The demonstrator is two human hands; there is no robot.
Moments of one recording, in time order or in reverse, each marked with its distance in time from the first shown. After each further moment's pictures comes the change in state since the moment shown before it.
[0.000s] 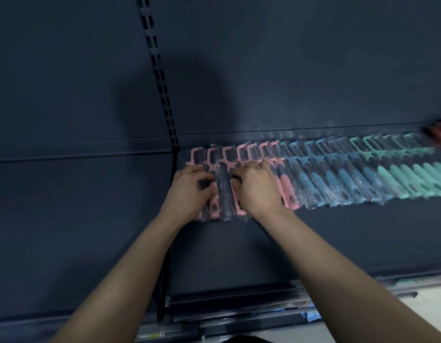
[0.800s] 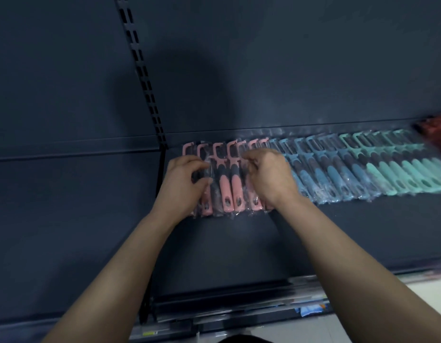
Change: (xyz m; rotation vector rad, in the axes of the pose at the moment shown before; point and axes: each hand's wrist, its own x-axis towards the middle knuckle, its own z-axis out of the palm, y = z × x) left_hand 0.005 0.018 0.006 -0.016 0.096 0.098; right_hand 0.006 0.038 -0.030 0.141 0.149 -0.030
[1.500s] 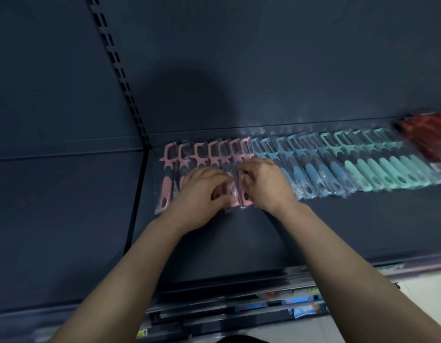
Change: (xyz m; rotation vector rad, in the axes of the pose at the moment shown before) left_hand -0.014 0.041 0.040 0.164 -0.228 0.240; right_hand -0.020 0.040 -0.013 -0.043 -0.134 -0.056
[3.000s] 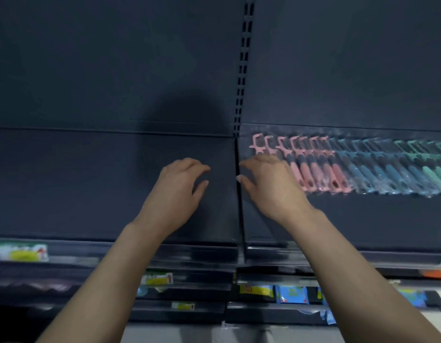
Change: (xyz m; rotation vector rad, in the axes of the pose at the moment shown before) left_hand -0.171 -0.091 -0.144 0.155 0.214 -0.161; right_hand -0.047 -0.207 0.037 -0.134 0.006 -0.219
